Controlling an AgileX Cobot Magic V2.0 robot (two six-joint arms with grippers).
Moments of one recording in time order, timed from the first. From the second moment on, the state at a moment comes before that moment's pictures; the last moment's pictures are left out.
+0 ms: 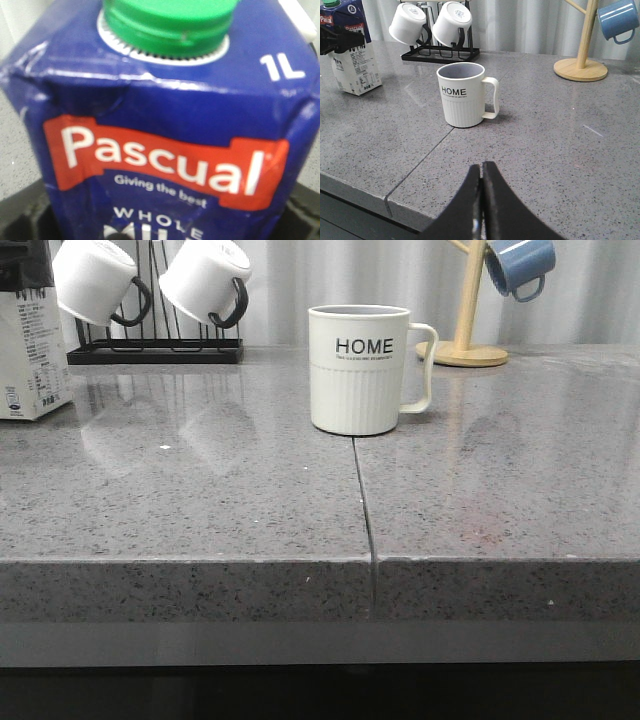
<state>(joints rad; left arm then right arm) -0.12 1.57 -0.93 -0.07 -0.33 0.05 0.38 0.09 -0.36 0.08 0.44 0.01</state>
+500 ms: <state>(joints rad) -0.28 1.52 -0.93 -0.31 -0.35 0.28 0.38 0.09 -0.36 0.08 0.44 0.01</state>
